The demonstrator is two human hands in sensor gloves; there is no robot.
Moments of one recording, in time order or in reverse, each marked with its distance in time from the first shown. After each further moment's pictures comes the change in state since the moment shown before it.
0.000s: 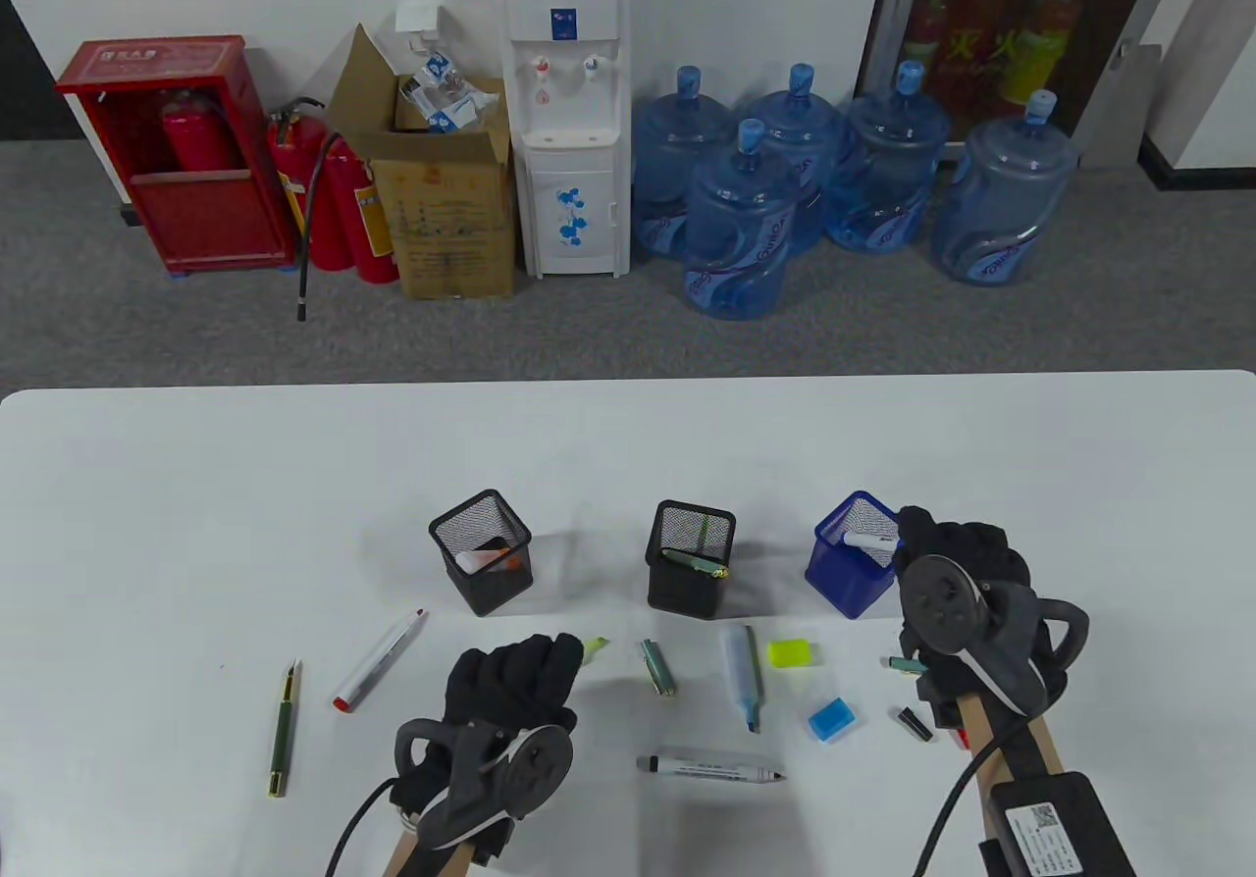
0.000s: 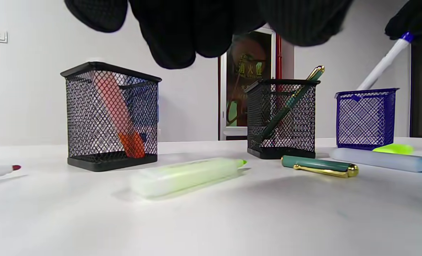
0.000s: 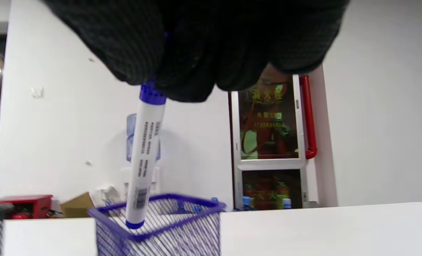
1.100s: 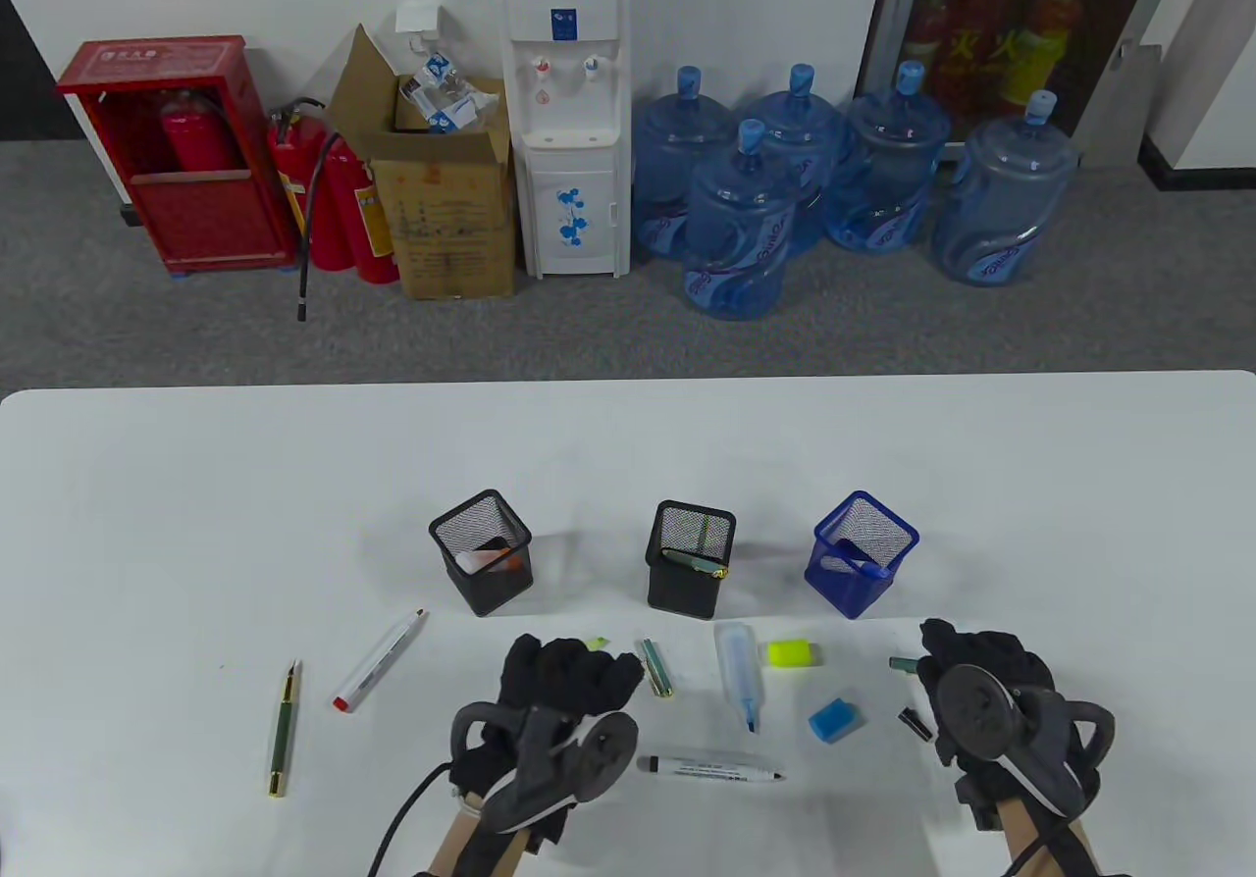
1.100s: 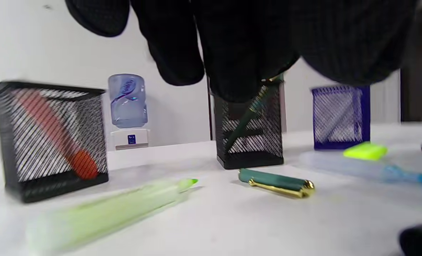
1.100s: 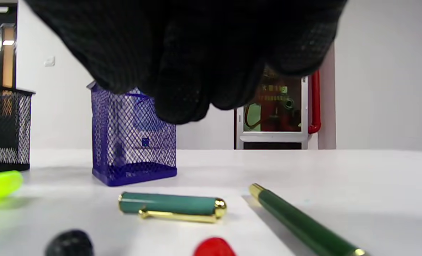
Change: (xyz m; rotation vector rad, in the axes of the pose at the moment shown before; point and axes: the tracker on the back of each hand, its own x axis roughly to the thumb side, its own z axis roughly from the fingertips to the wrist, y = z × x) left_hand 0.067 0.018 -0.032 -0.056 -0.062 -0.114; right_hand -0.050 0.056 0.075 0.104 -0.081 0.013
